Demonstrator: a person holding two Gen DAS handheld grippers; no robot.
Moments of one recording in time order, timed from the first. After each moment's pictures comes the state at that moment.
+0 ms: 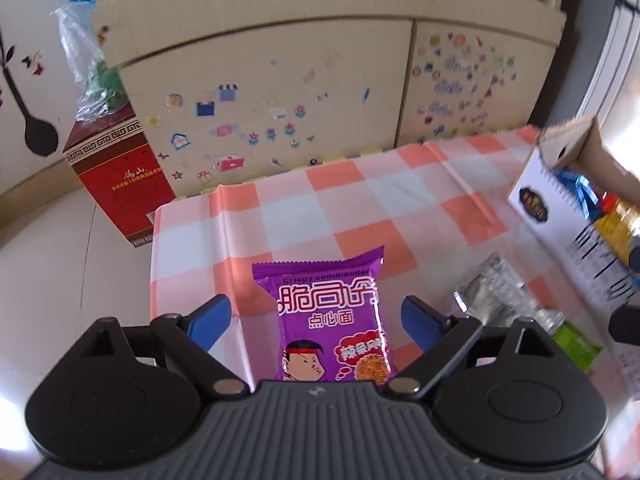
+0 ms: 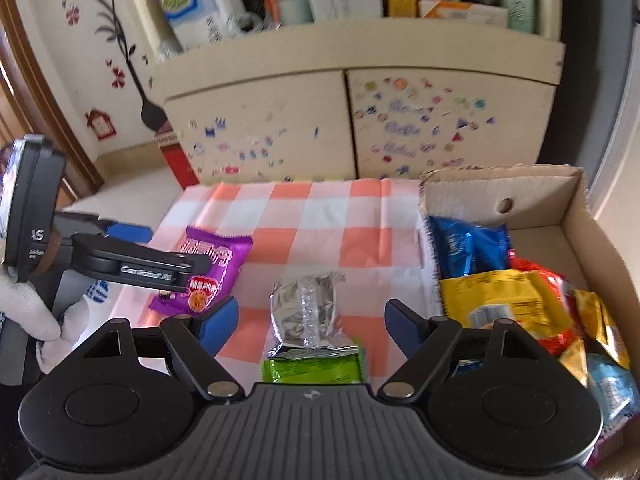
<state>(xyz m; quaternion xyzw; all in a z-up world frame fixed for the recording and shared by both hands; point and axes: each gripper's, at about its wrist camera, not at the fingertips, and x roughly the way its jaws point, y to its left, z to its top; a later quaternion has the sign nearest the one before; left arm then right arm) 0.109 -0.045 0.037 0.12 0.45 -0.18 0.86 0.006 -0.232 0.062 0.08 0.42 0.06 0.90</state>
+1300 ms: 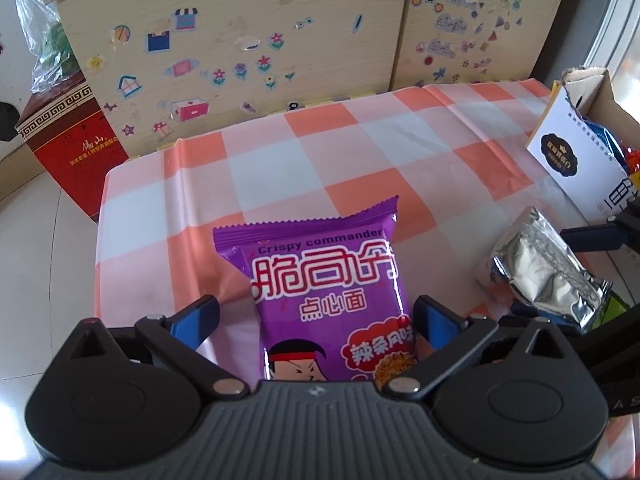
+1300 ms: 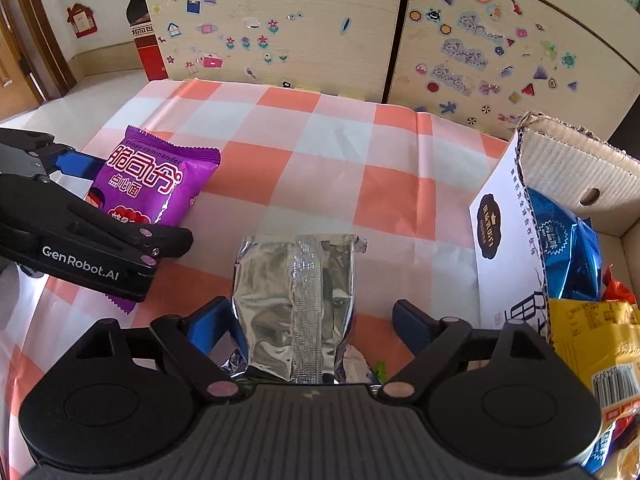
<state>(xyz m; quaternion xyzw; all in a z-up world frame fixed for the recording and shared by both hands) 0.134 -0.050 -0.017 0.13 0.50 -0.21 0.83 0.073 -0.196 -0.020 -0.02 0.51 0.06 0.86</state>
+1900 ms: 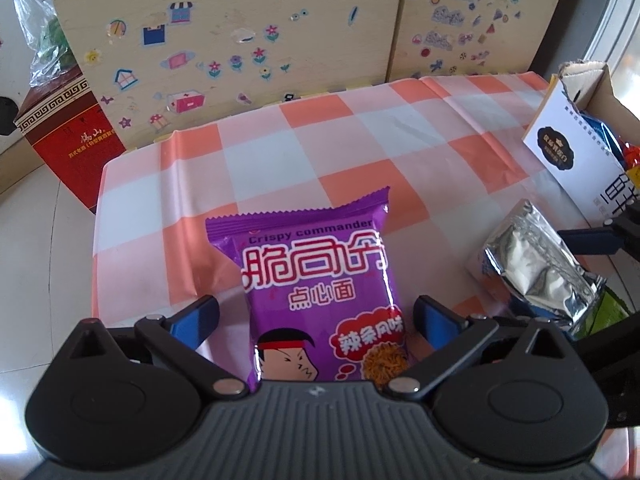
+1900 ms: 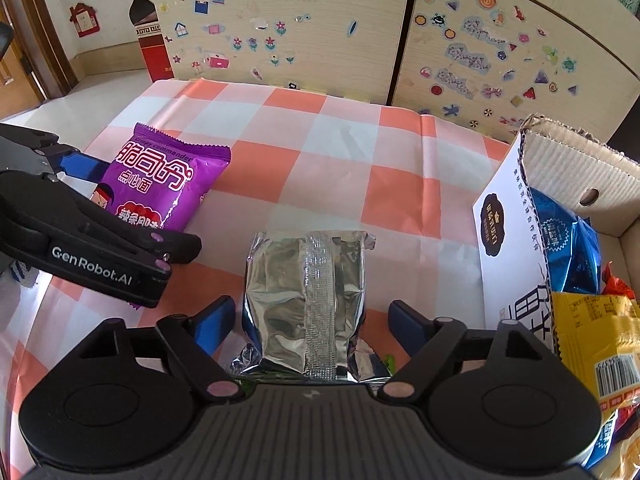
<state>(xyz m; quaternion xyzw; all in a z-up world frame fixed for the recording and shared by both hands) 0.129 -0.053 -0.017 0.13 0.51 -0.21 0.82 0.069 -0.193 -0.019 -0.03 0.51 0.06 0.86</state>
